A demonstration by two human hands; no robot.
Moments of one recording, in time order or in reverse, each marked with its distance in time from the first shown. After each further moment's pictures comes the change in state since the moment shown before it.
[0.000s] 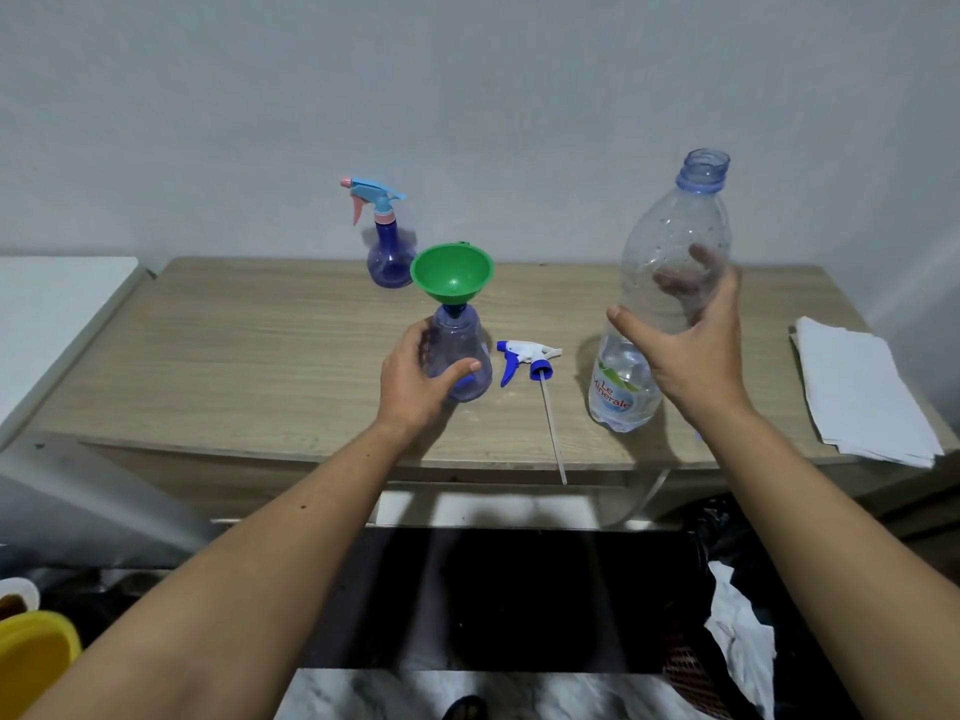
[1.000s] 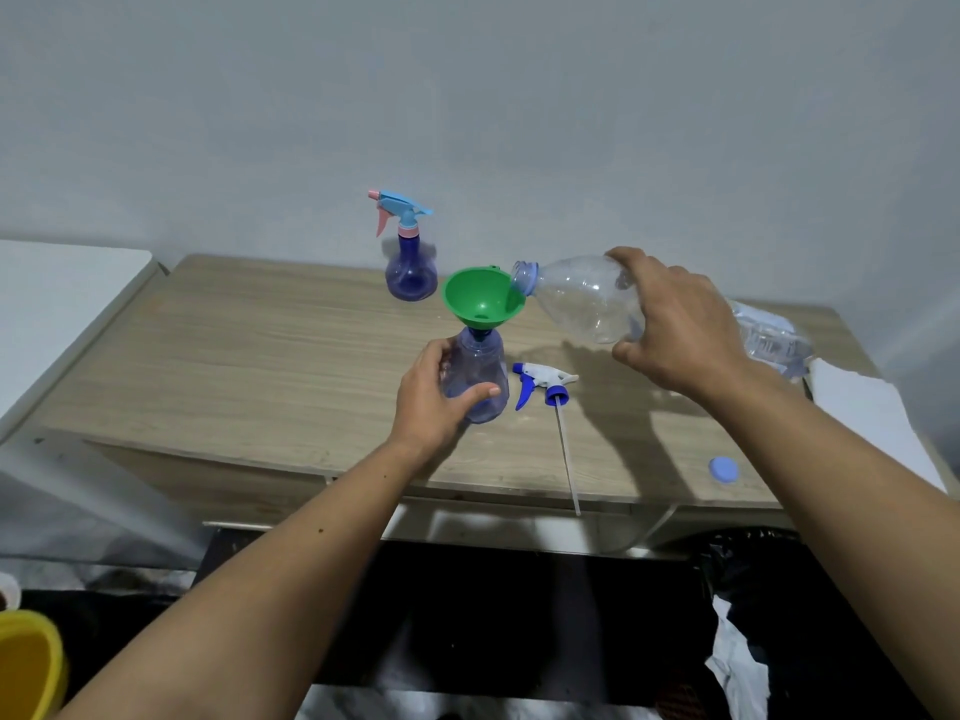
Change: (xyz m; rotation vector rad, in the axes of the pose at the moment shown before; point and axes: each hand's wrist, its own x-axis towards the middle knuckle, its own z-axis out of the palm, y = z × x) left_hand 0.003 -0.006 -0.003 -0.047 -0.023 -0.017; right_hand 0.051 -0.049 0.029 -0.951 -0.404 -0.392
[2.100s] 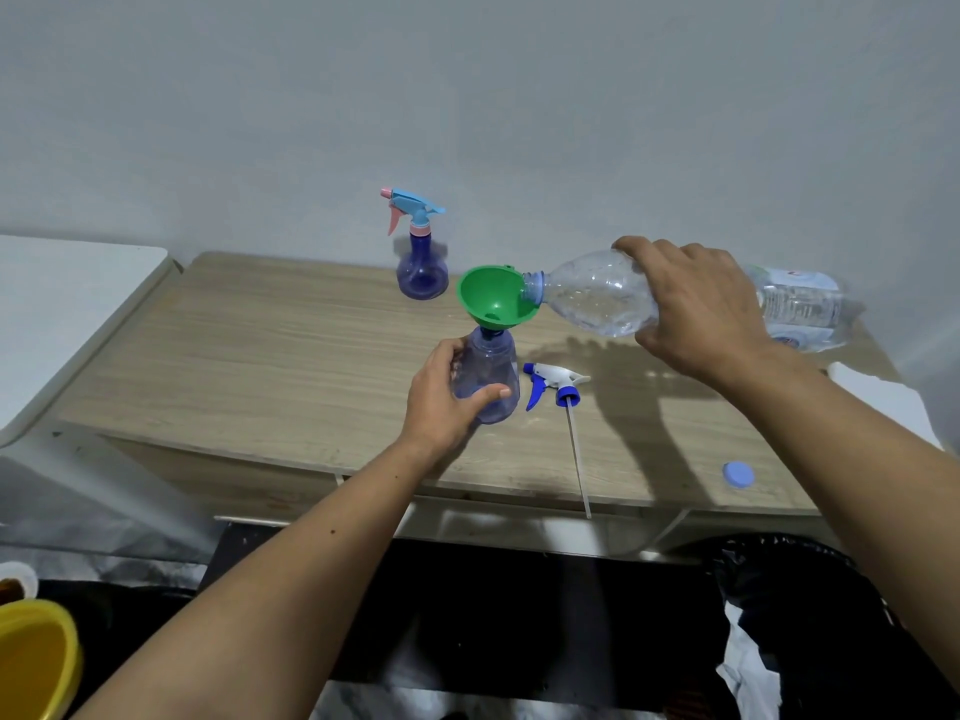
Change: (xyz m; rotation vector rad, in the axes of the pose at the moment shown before) left_hand -0.001 0.002 -0.001 0.011 -0.014 -0.009; right_hand 0.018 0.007 0.000 -0.194 0.055 -0.122
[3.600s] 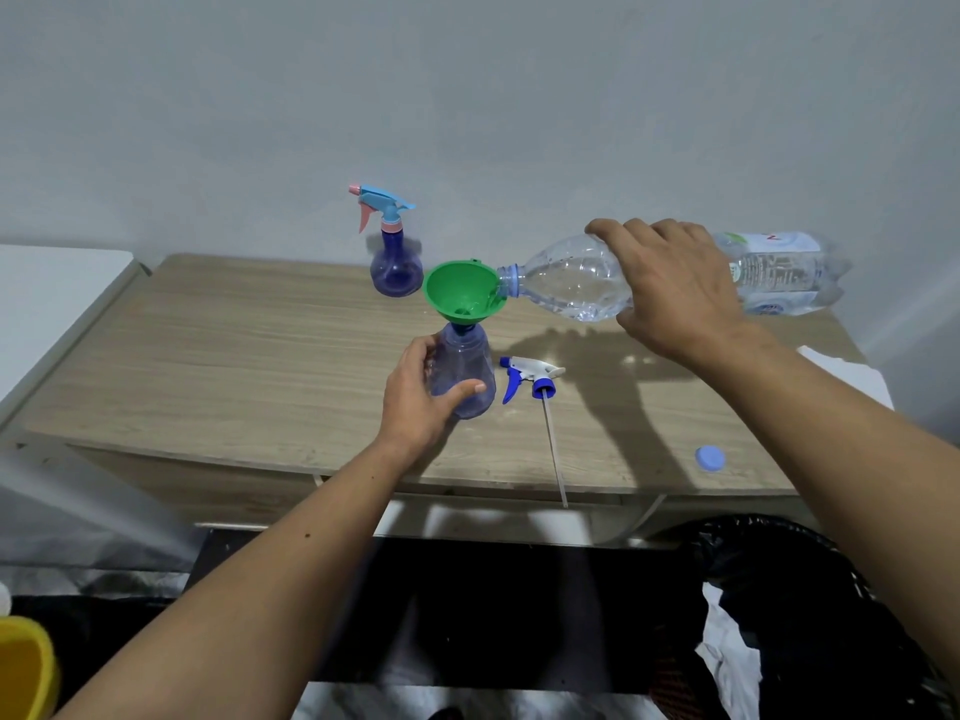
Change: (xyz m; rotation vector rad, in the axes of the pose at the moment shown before) left_hand -0.002 -0.001 0.003 0.038 0.024 0.010; right_hand 0.000 0.007 -0.009 -0.078 0.029 -0.022
